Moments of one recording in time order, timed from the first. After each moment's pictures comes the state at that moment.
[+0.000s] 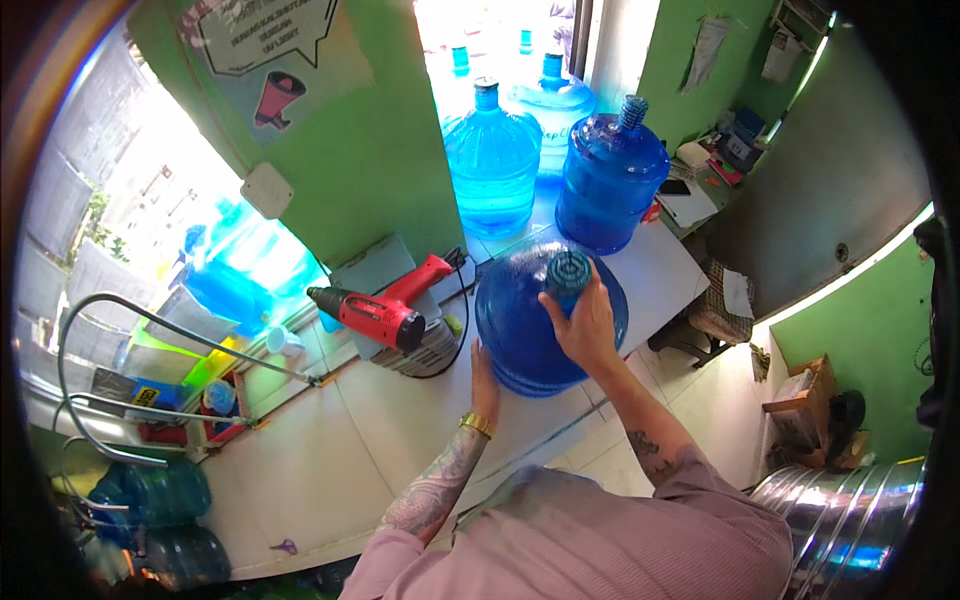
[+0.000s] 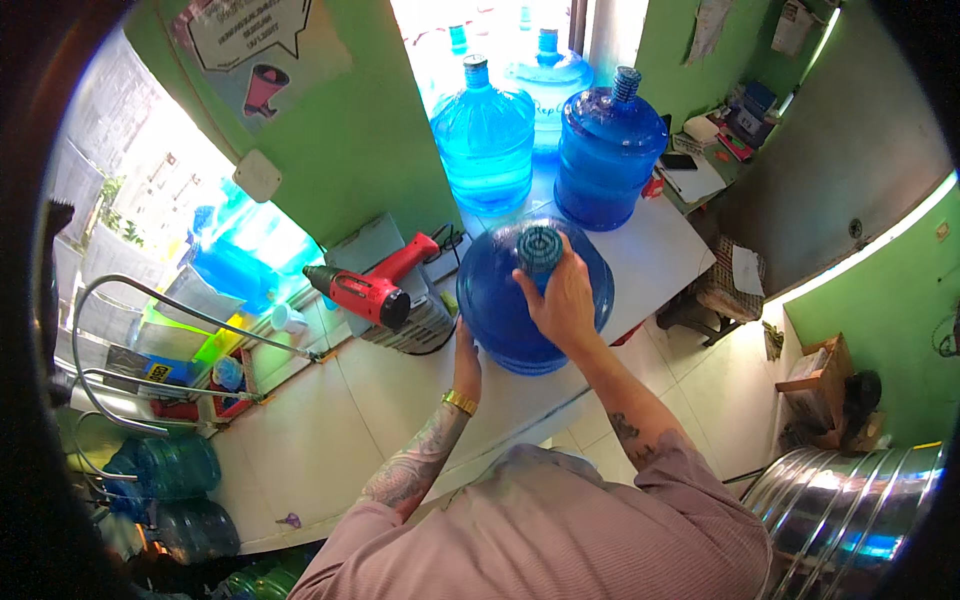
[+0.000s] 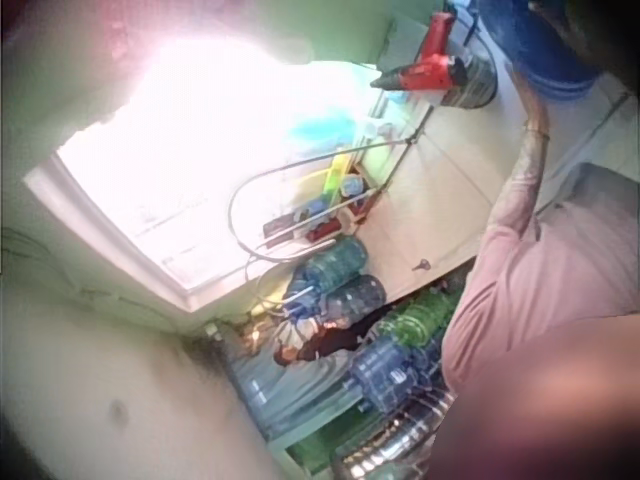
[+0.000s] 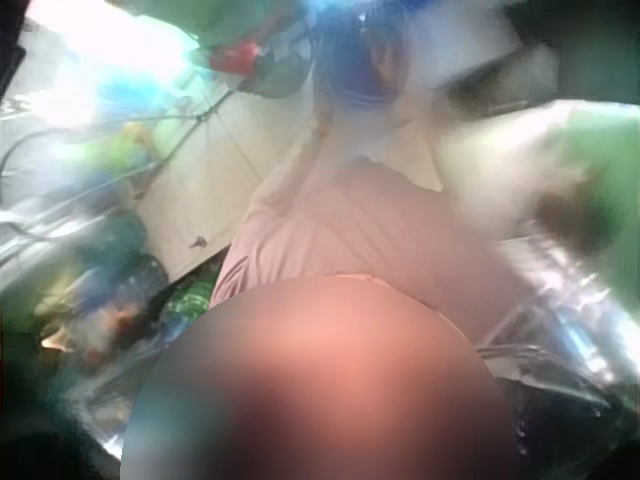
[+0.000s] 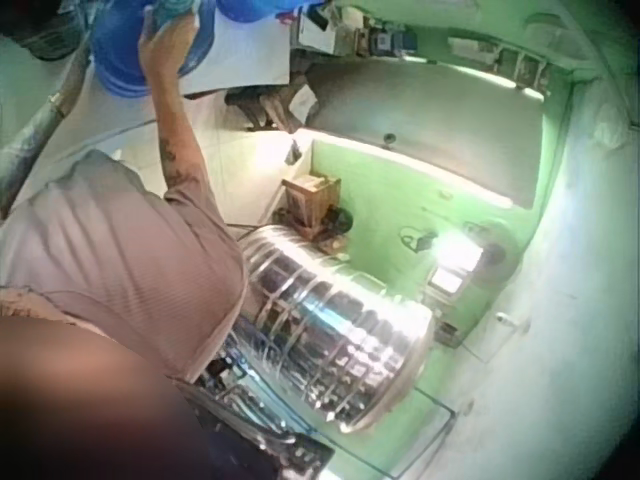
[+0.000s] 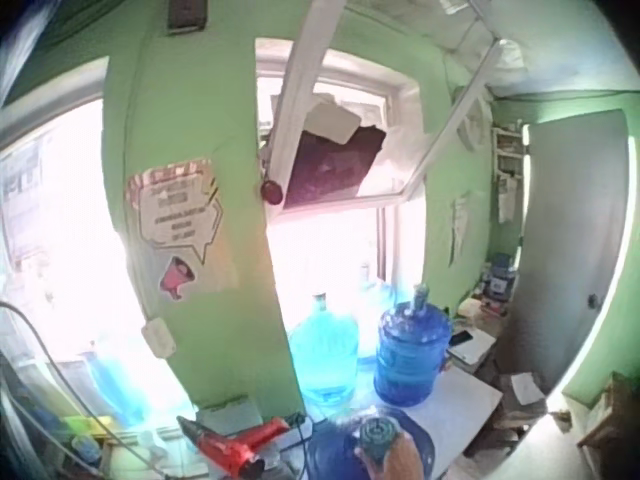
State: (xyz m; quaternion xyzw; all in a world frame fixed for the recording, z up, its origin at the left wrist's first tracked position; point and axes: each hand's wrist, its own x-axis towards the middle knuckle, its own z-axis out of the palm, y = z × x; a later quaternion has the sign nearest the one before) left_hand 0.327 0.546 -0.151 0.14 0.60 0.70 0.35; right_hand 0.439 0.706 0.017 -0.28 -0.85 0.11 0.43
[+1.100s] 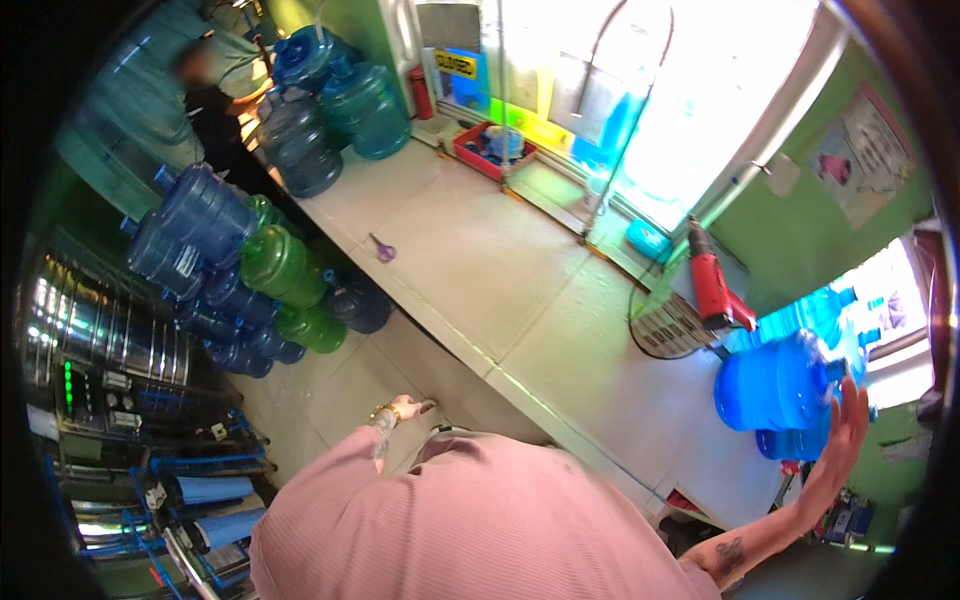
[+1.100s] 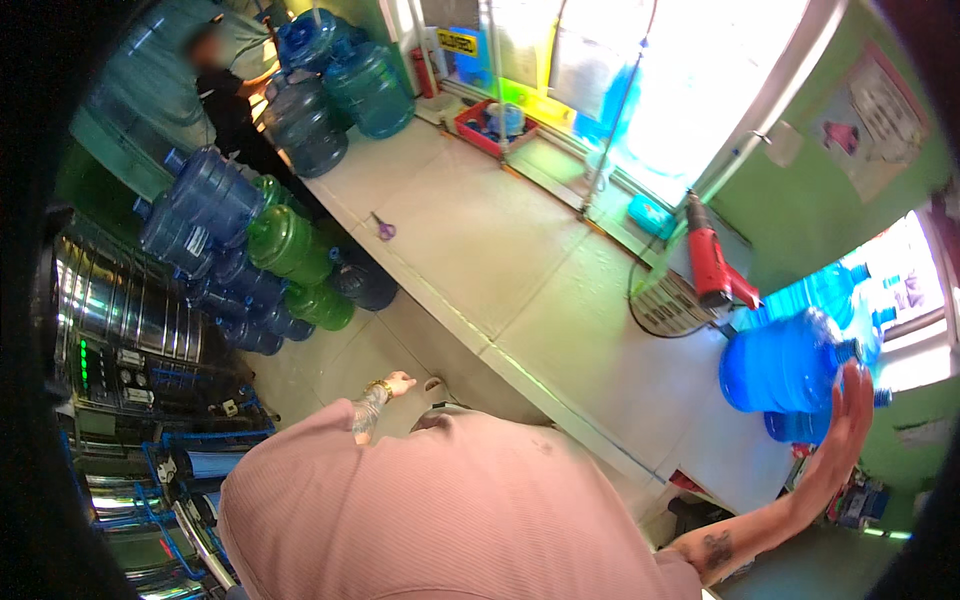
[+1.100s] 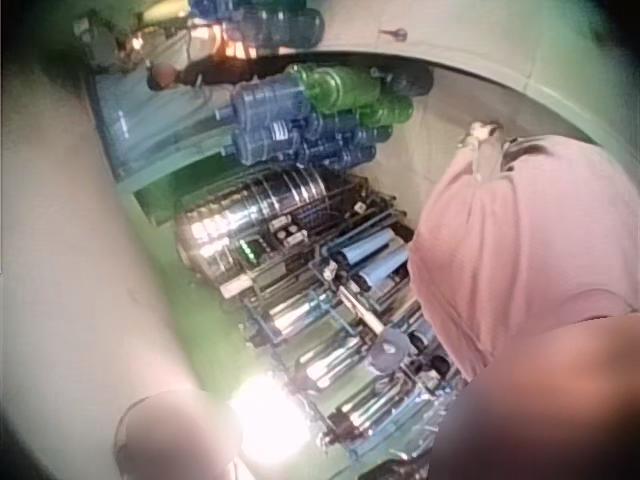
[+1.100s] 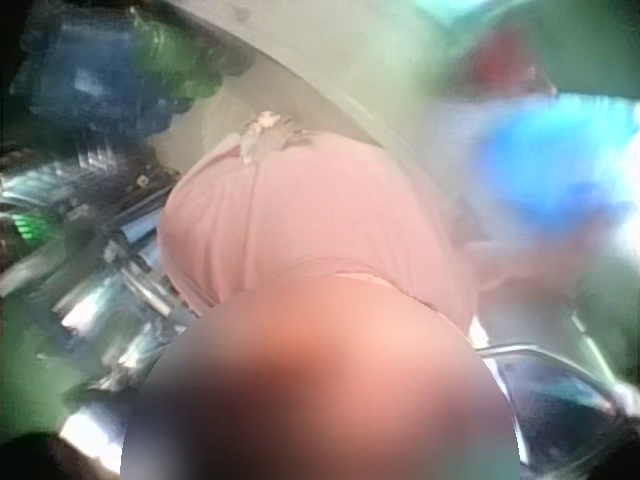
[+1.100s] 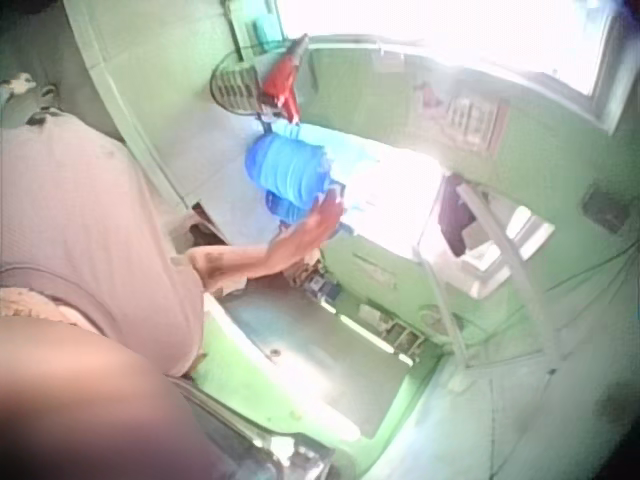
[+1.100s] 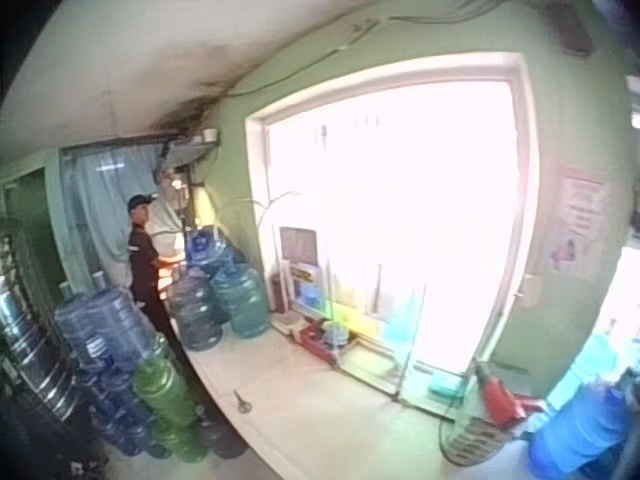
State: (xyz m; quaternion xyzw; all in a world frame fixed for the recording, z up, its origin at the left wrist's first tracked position) left_hand 0.497 -0.039 -0.272 -0.24 0.83 0.31 0.39; right_hand 0.473 0.654 0.184 0.04 -0.88 0.38 0.29
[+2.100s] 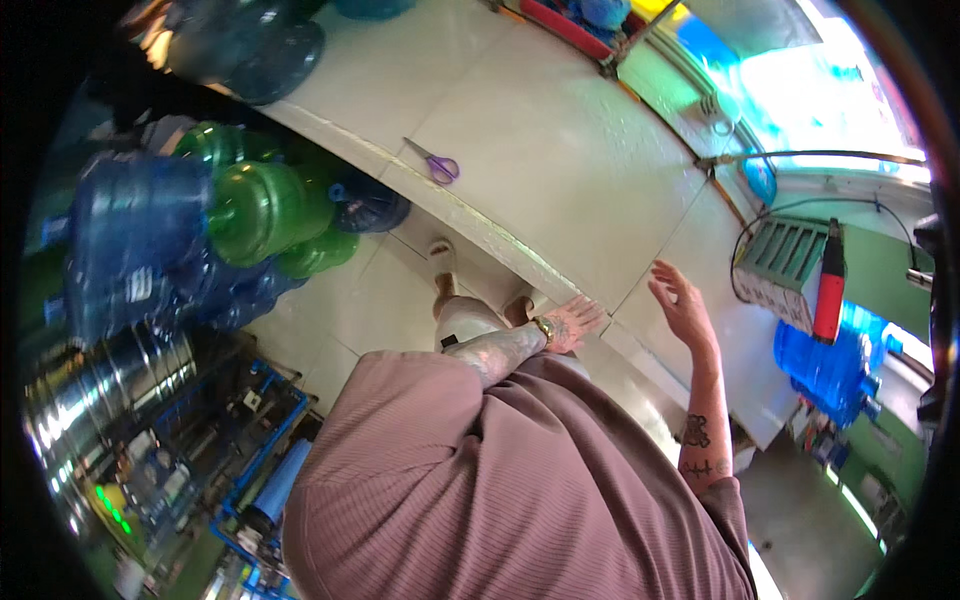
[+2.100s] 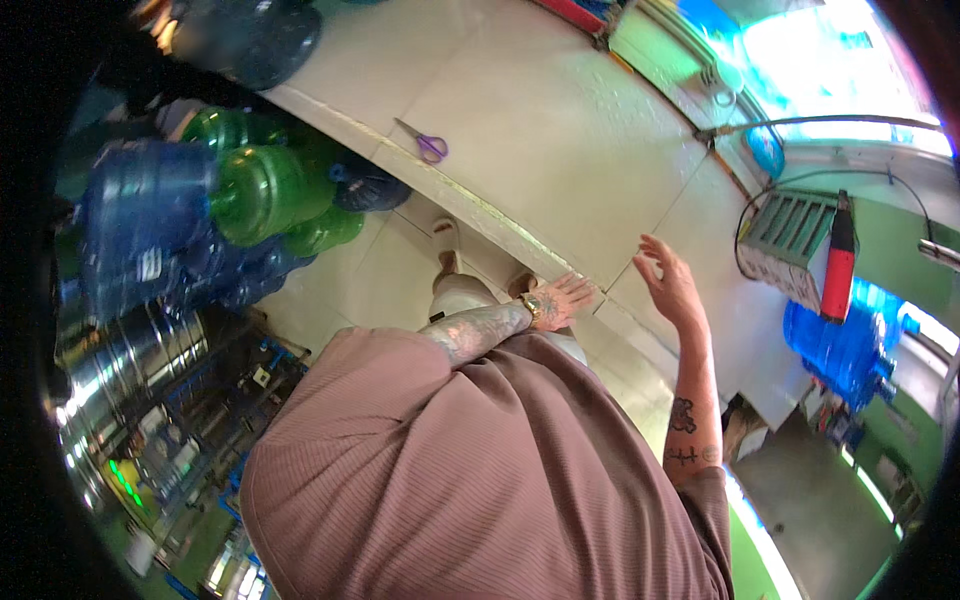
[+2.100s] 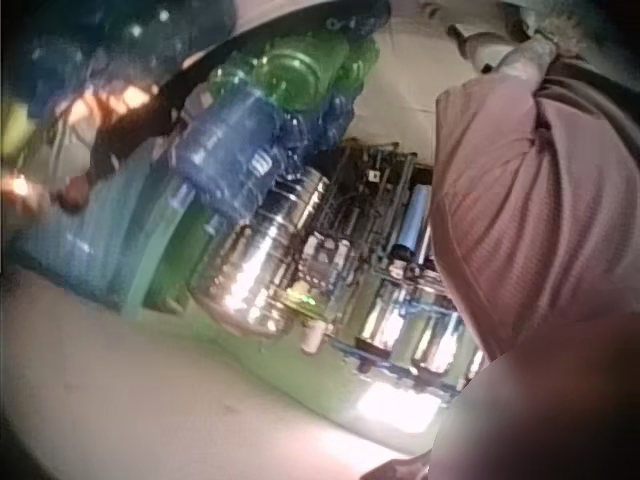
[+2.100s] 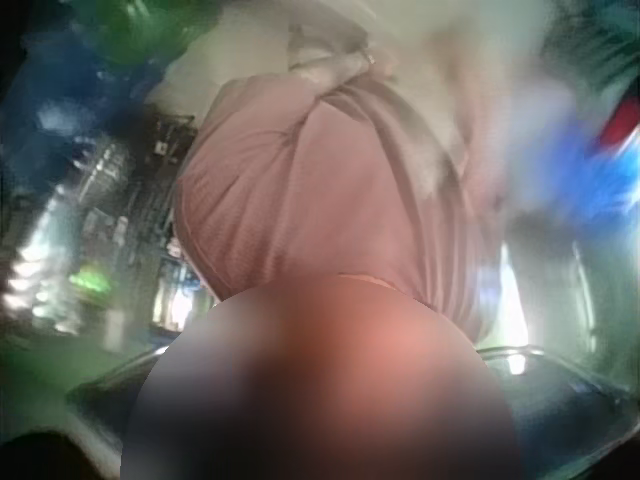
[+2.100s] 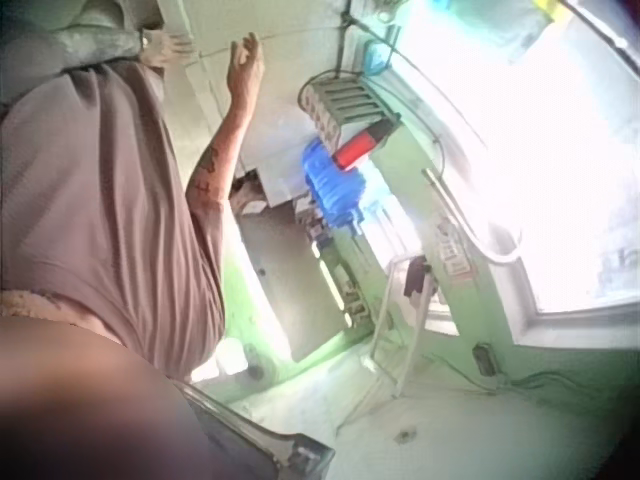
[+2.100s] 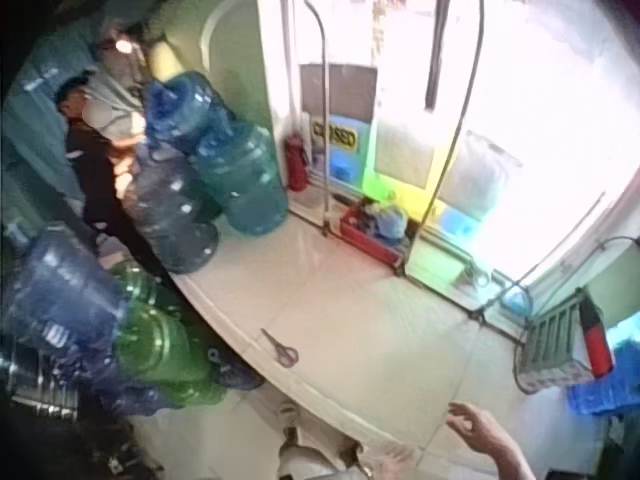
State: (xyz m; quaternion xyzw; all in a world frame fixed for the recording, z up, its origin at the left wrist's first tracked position) left_hand 0.331 -0.009 -0.297 0.49 0.81 0.20 0.25; right_hand 0.236 0.205 -0.101 0.03 -0.91 0.35 -0.23
